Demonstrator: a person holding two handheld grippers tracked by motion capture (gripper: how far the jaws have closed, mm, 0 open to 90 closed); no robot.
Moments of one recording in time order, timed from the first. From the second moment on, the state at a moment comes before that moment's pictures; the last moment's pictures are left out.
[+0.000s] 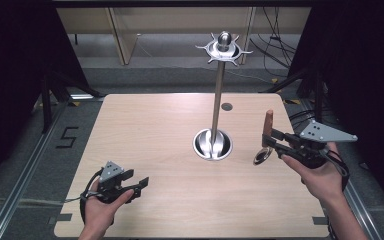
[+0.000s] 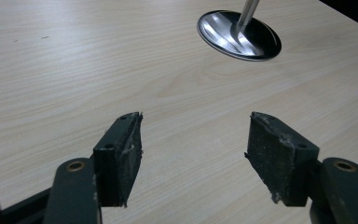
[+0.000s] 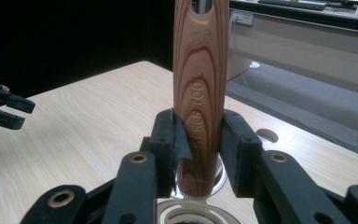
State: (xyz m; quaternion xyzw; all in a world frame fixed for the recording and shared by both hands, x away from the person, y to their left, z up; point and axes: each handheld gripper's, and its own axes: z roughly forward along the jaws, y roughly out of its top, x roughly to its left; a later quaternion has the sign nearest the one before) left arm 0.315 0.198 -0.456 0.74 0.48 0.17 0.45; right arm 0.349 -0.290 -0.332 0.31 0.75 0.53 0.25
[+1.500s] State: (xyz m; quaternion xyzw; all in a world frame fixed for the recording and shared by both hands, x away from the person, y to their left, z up) left arm 0.316 0.198 -0.458 0.73 0.48 0.17 0.45; right arm 0.361 -0.258 -0.292 0.35 0.73 0.54 0.22
